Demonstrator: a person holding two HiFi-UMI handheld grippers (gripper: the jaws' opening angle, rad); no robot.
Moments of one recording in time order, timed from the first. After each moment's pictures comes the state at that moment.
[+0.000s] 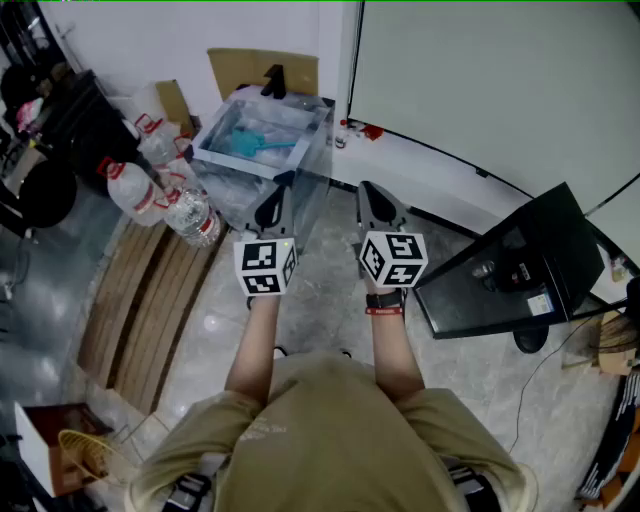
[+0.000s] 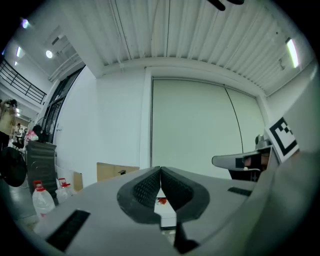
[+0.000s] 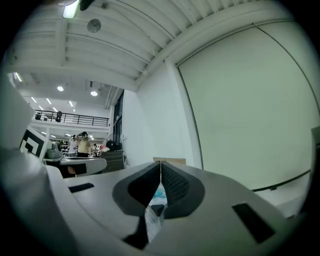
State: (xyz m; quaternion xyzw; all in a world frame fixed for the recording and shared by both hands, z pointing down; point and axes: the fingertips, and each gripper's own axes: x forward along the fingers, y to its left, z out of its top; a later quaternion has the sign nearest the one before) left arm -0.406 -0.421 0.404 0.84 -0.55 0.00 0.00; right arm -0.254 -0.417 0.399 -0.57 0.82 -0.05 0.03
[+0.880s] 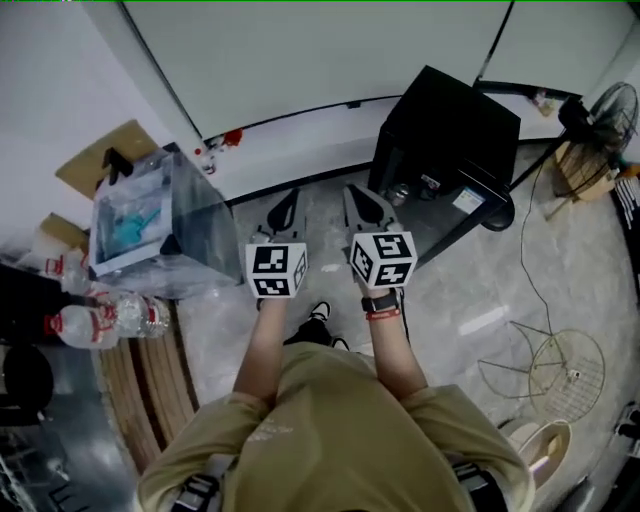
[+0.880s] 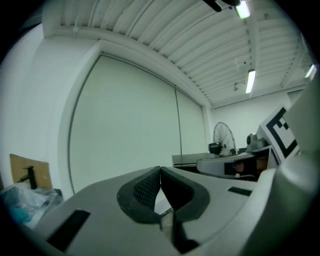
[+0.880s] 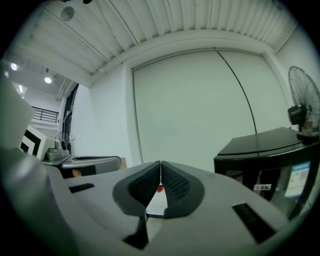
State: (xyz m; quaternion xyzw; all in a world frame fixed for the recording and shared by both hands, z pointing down) left arm -0.035 -0.386 0.431 0.97 -0.25 0.04 0.00; right arm 0.047 -0.332 0.434 -0.76 0.64 -0.09 0.03
